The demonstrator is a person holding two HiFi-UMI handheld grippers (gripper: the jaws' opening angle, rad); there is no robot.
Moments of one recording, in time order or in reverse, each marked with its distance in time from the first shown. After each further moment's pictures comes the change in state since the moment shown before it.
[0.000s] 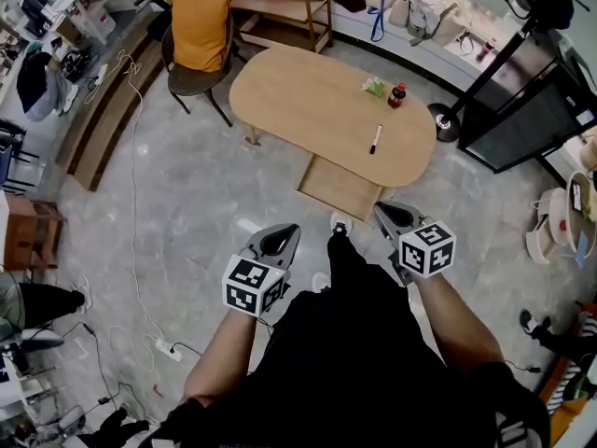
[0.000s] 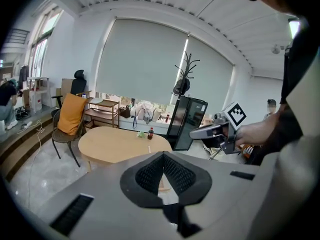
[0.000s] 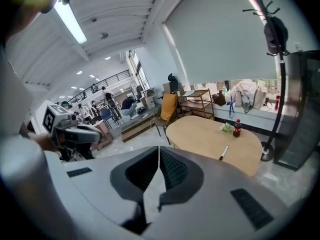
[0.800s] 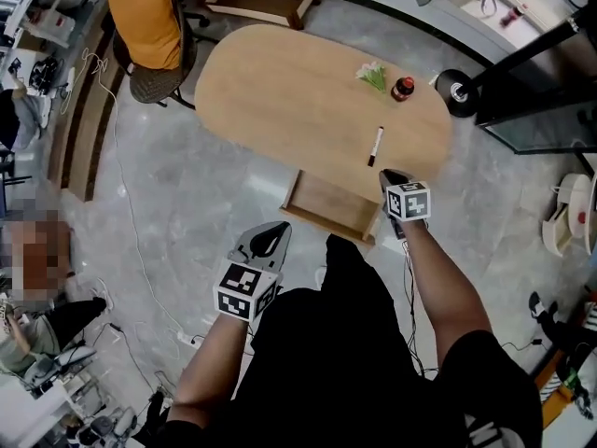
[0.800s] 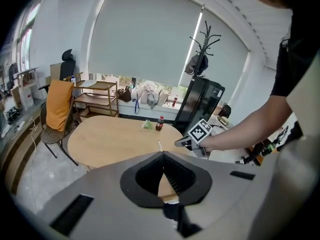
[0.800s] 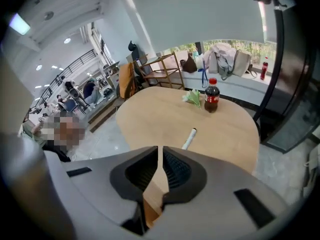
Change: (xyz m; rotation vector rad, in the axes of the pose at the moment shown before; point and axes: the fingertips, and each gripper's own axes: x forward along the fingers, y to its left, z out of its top) left arm 0.223 0.125 0.058 -0.019 0.252 0.011; right arm 0.242 -0.327 -0.075 0.196 0.304 -0.222
